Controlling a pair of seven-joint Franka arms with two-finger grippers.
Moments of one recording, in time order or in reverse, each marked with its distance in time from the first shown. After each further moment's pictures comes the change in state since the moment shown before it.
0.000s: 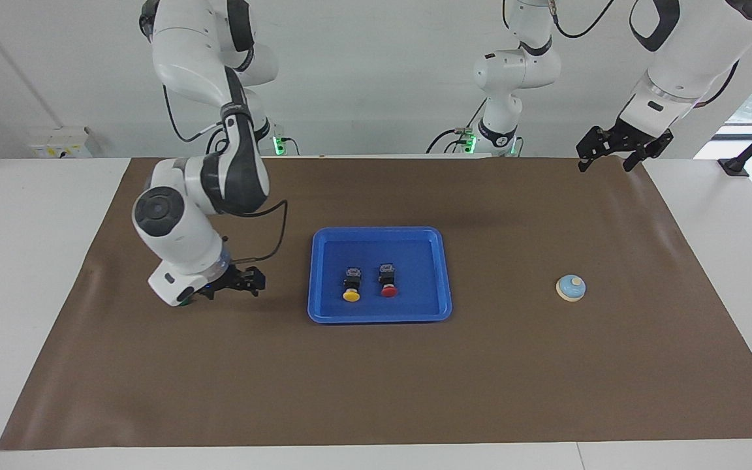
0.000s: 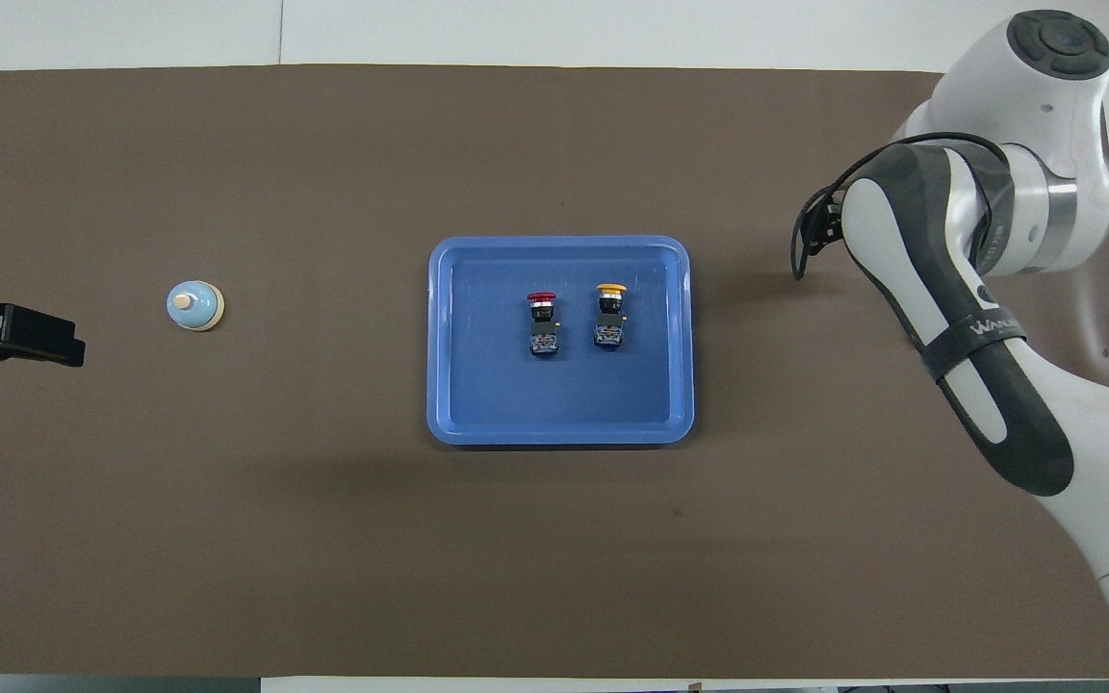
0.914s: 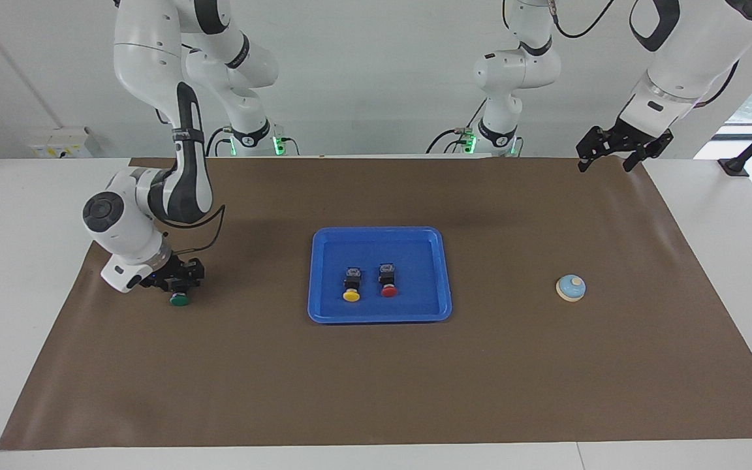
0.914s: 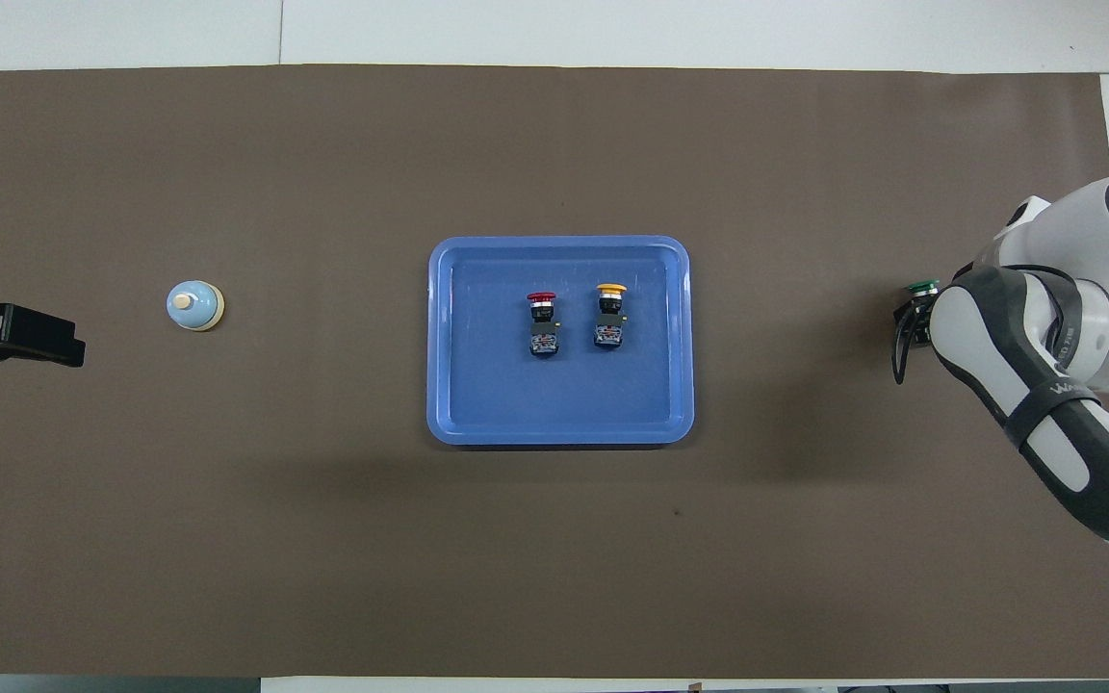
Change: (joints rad) left arm 0.000 0.000 0.000 0.000 0.000 0.000 0.000; right arm -0.167 -0.142 0.005 -0.457 -0.051 0.348 -0.219
